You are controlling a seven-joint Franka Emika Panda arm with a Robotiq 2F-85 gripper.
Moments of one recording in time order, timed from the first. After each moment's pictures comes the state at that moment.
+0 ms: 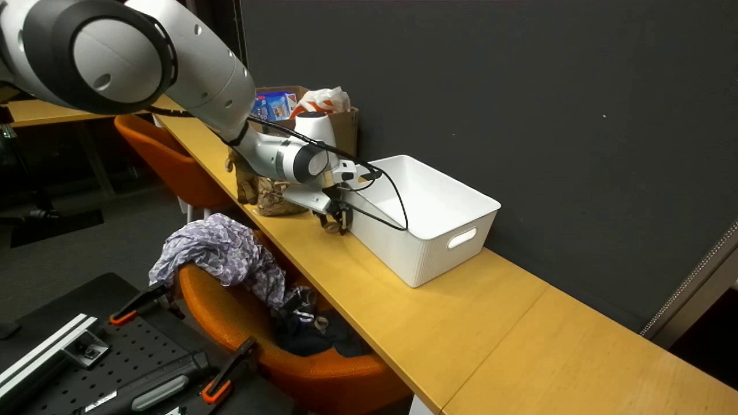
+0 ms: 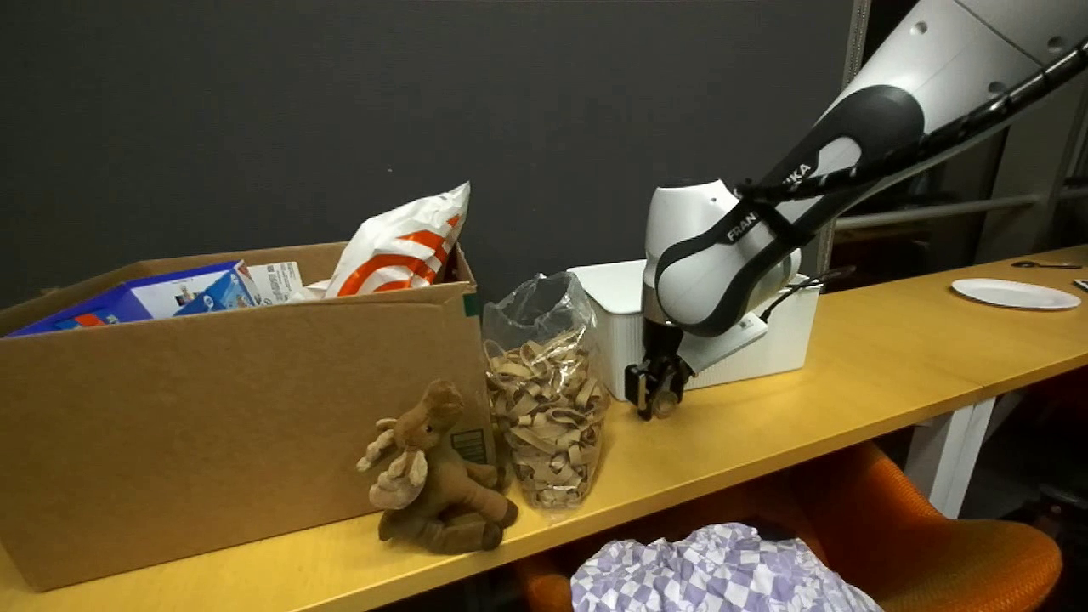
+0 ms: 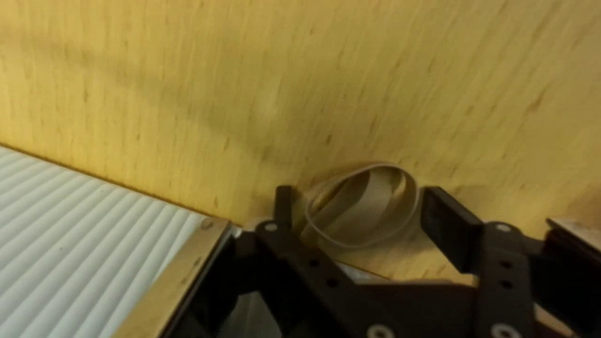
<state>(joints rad) 0.06 1.00 -0.06 -1.39 -0.08 2.55 0.11</state>
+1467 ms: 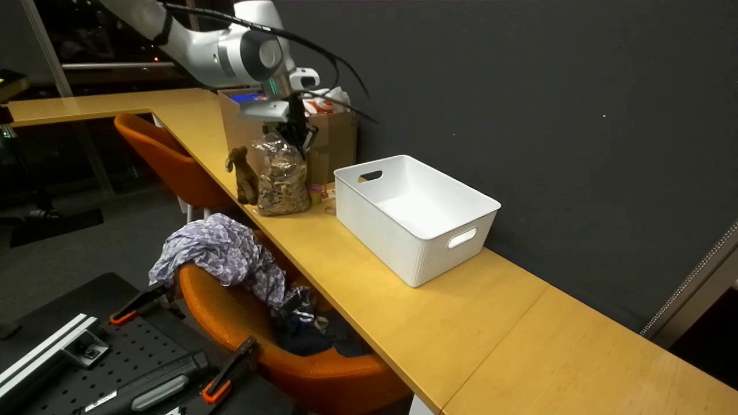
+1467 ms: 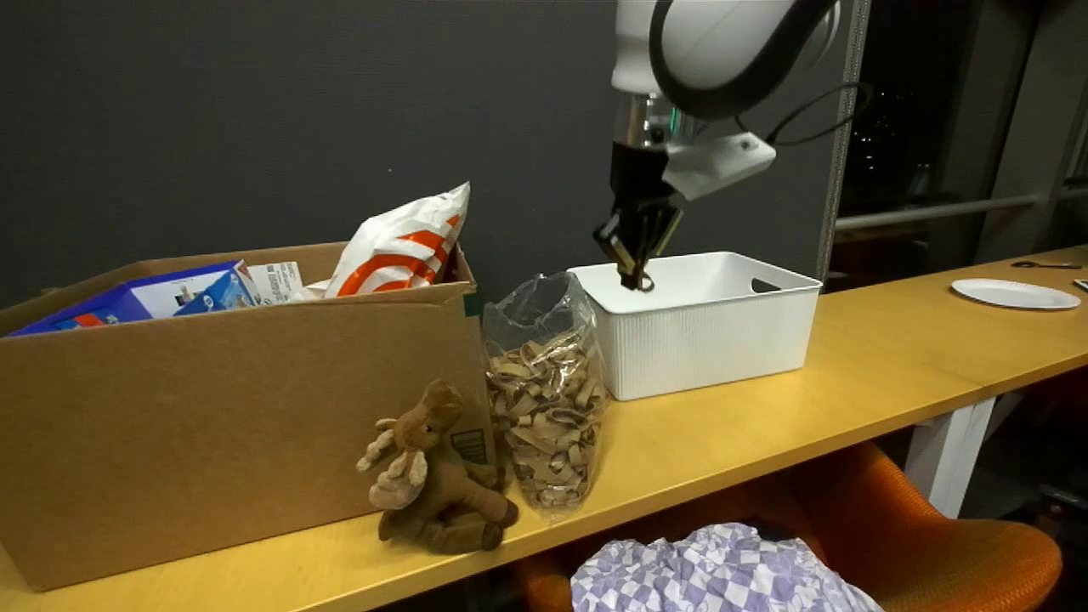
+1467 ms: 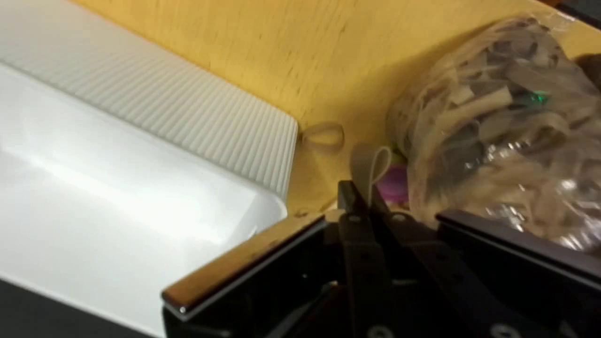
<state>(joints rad) 0.21 0.51 -0.07 -1.64 -0.22 2.40 0.19</state>
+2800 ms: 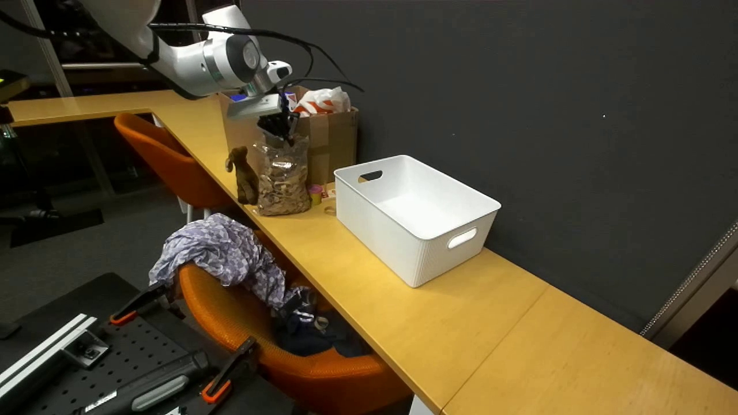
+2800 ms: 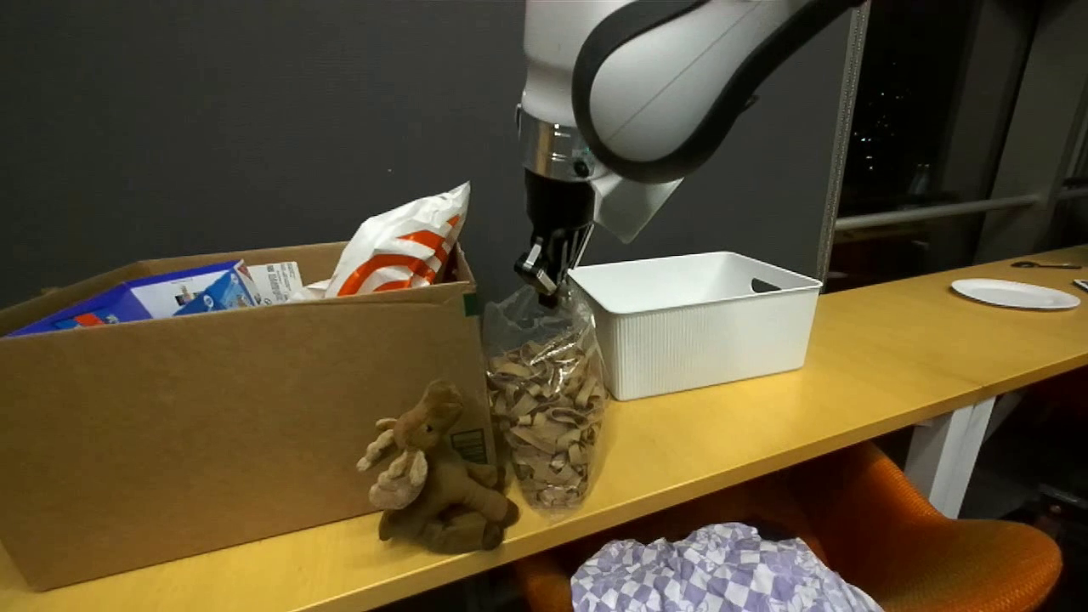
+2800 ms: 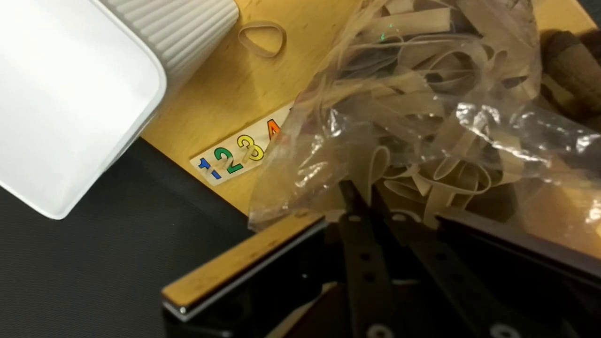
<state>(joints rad) 0.27 0.66 -0.01 -1.47 -0.37 2.49 0.08</state>
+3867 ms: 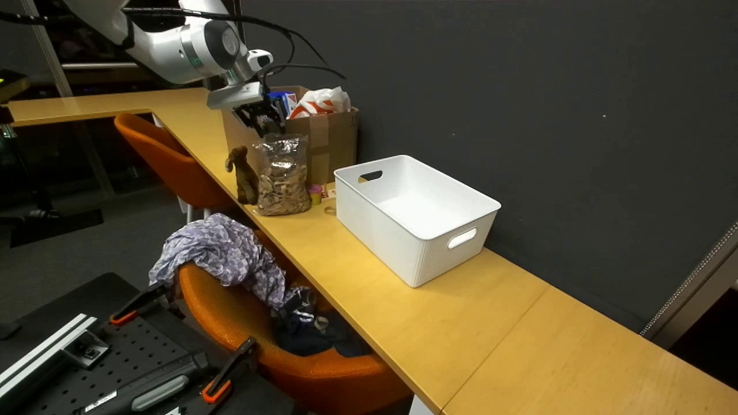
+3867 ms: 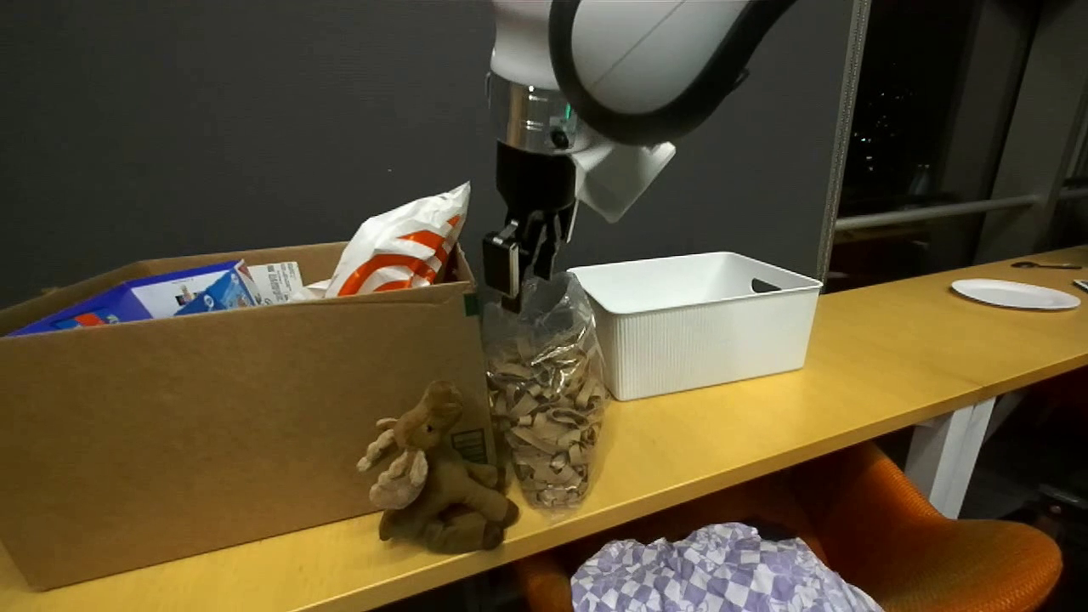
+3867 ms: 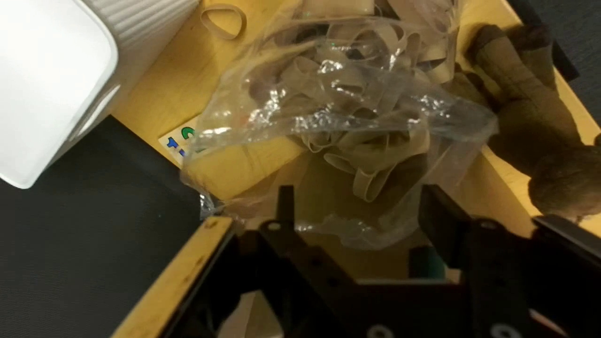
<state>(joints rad) 0.33 0.60 -0.01 -1.51 -0.37 2.46 0.10</state>
